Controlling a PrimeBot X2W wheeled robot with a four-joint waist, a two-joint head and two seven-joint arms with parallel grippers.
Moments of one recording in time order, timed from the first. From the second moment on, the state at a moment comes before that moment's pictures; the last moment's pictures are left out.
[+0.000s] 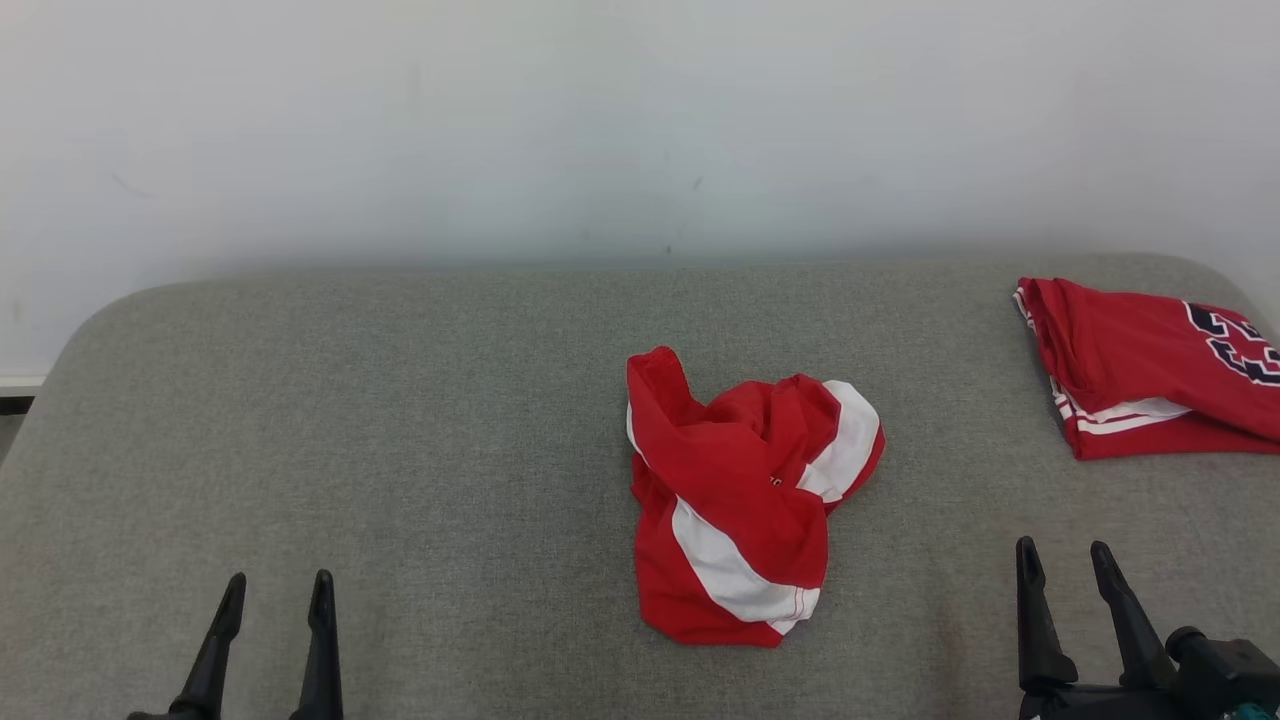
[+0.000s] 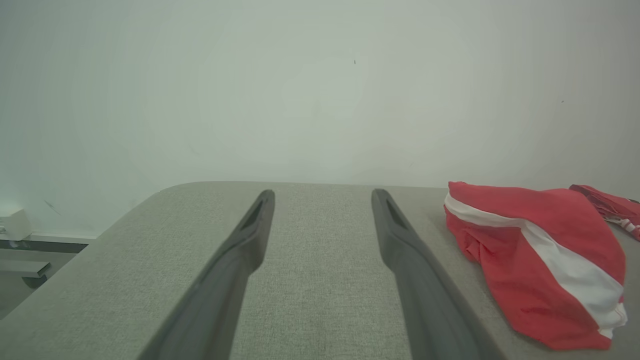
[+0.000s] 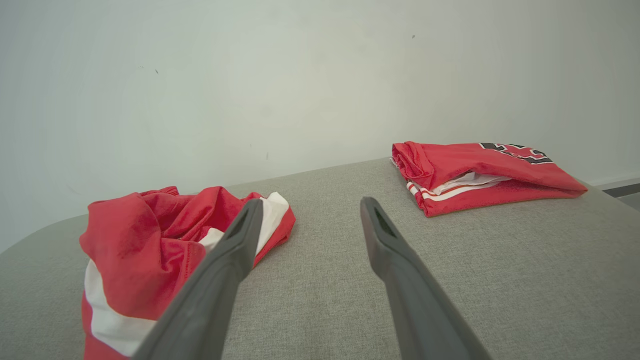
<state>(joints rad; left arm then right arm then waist) 0.07 0.22 -0.07 0.03 -0.31 -0.03 -0.26 0.03 -0.08 -0.05 0.17 0.27 0.13 -0.22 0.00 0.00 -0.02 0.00</state>
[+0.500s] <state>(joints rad) 0.09 0.14 0.00 0.06 -0.24 -0.11 -0.26 0.04 -0.08 -0.03 0.19 0.28 0.13 -0.22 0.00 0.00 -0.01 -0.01</state>
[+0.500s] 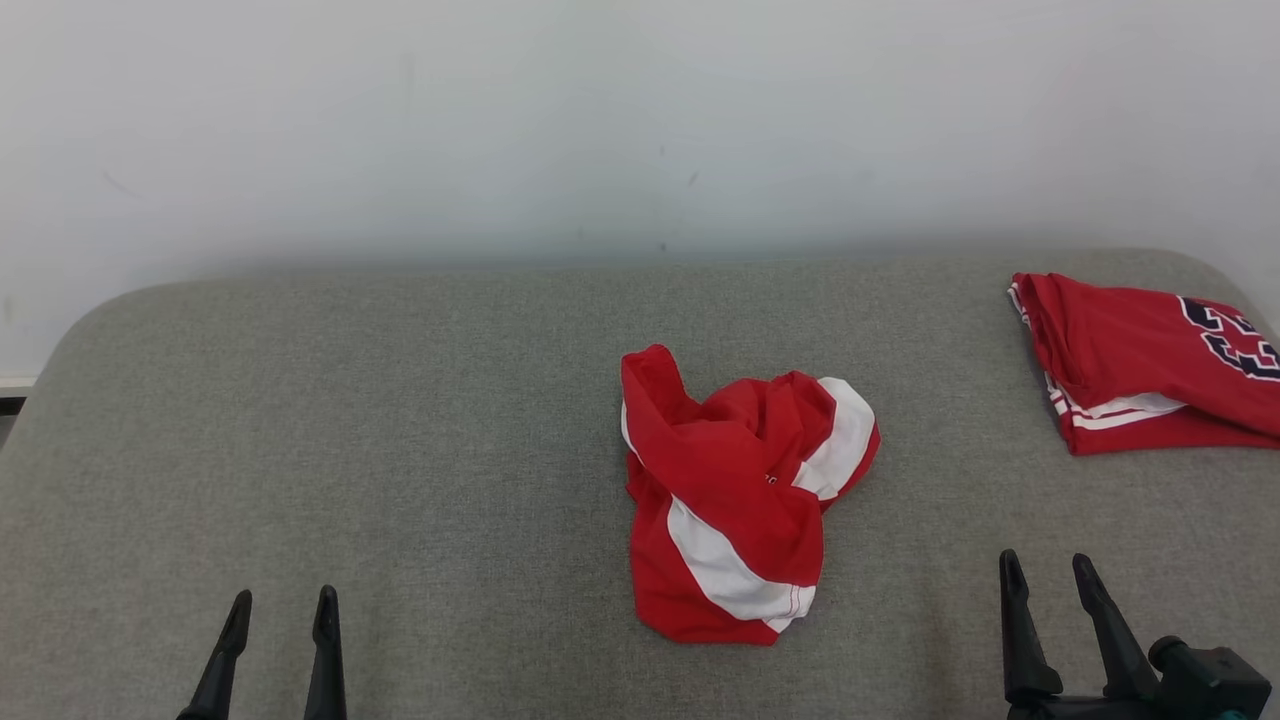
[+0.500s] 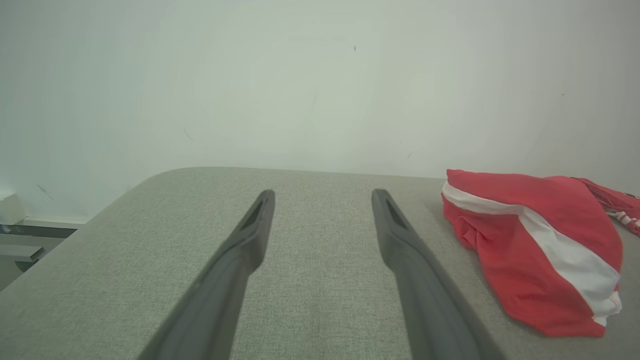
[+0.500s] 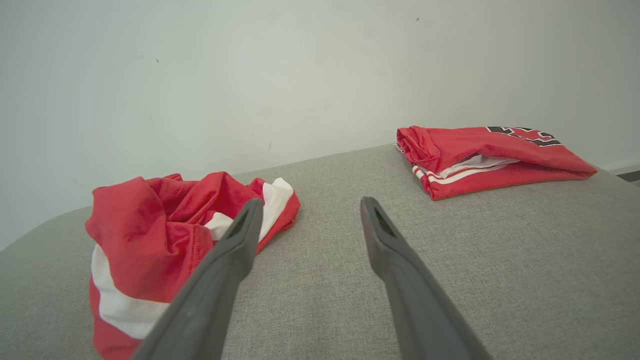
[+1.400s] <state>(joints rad) 0.02 0.10 -0.02 0.11 -0.21 -0.13 -0.26 -0.14 -0.15 0.29 0.52 0.36 0.13 -0.21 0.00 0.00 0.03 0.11</state>
